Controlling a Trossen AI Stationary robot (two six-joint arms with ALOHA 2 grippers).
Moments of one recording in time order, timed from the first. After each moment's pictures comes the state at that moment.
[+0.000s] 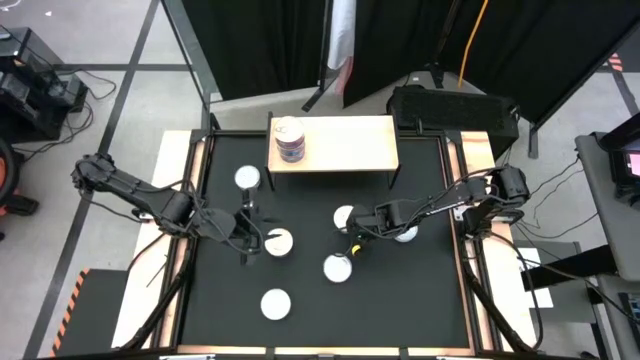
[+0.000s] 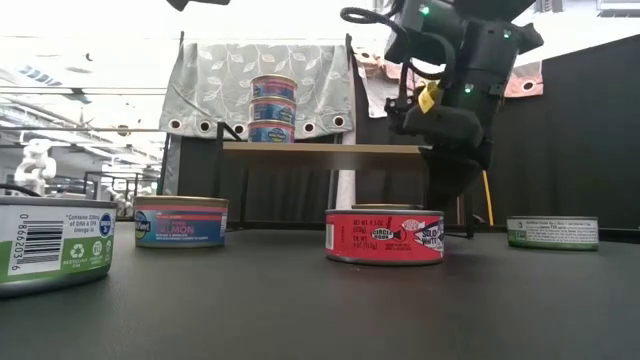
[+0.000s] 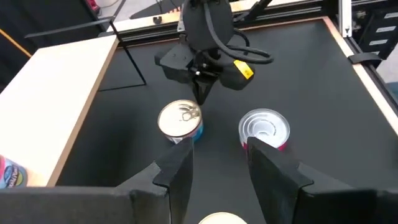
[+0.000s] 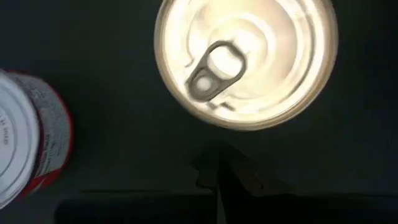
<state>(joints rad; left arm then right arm) -0.40 1.10 0.97 -0.43 -0.43 -0.08 0.13 1.70 1.00 -0.57 0.20 0.67</state>
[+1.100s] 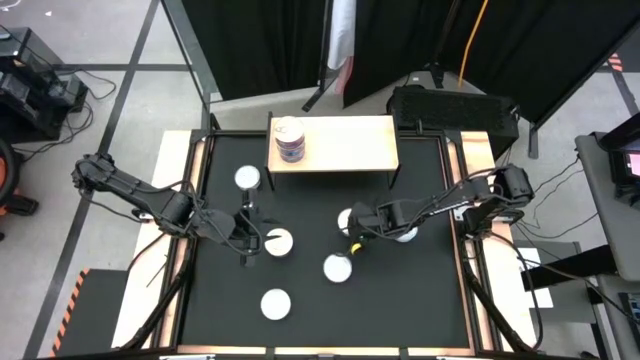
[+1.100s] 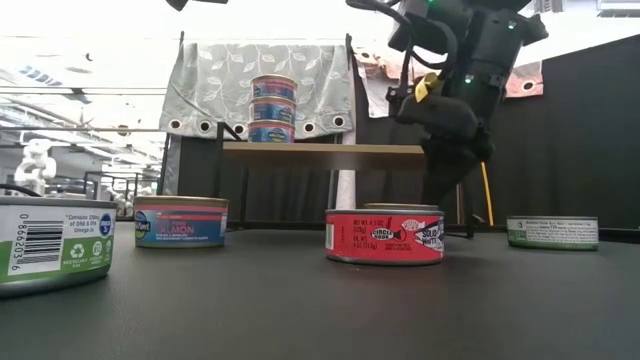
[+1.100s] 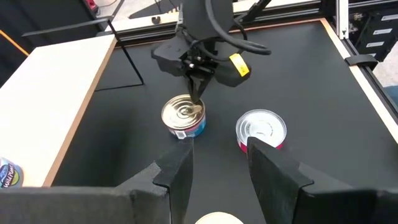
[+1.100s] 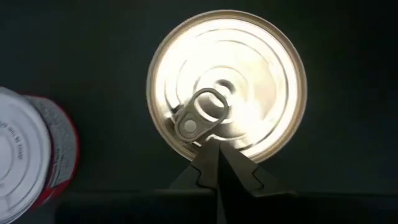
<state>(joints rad) -0.41 1.10 0.97 -0.44 -0.43 -0.10 0.15 1.67 1.01 -0.57 0.24 0.72</state>
